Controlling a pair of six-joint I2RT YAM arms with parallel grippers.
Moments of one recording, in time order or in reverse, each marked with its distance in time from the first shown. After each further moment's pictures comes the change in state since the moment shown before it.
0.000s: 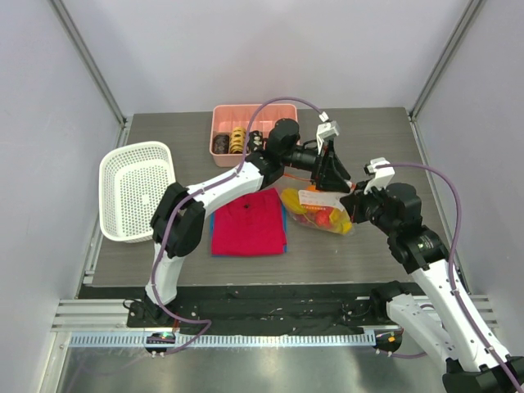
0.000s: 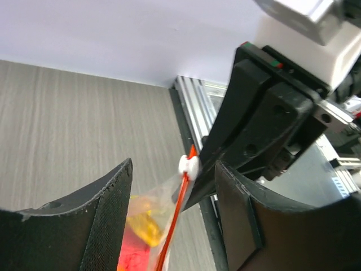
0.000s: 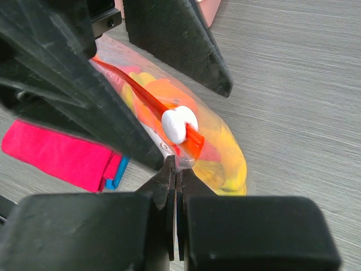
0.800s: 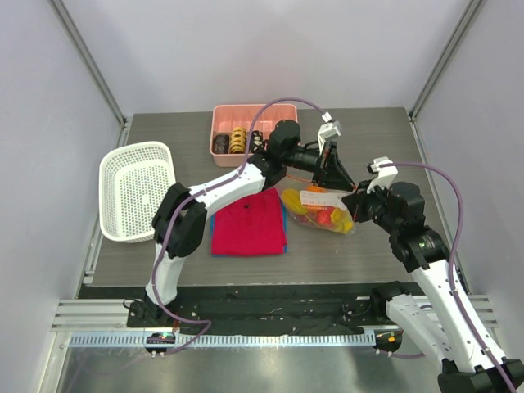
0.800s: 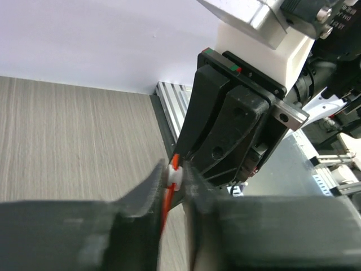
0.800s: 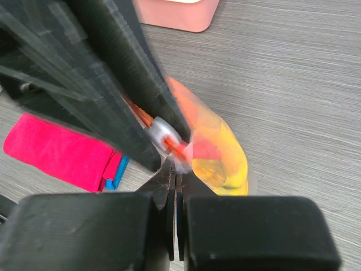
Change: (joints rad) left arm -0.014 0.005 0.000 0.085 0.043 -0.089; right arm -0.055 0.000 0.000 -0.002 -0.053 -0.004
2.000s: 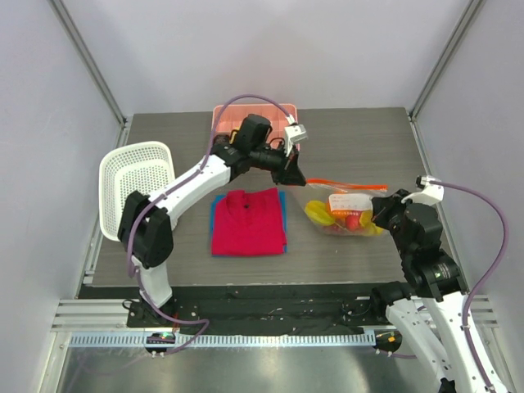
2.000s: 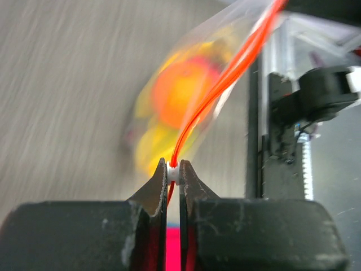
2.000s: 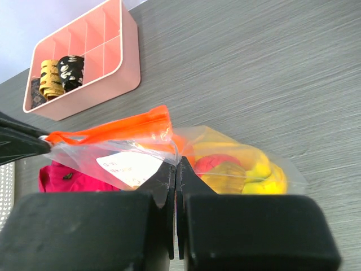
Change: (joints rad) left arm 0.131 -0.218 -0.105 -0.682 -0.247 0.501; right arm -0.010 -0.211 -0.017 -0.114 0.430 0.375
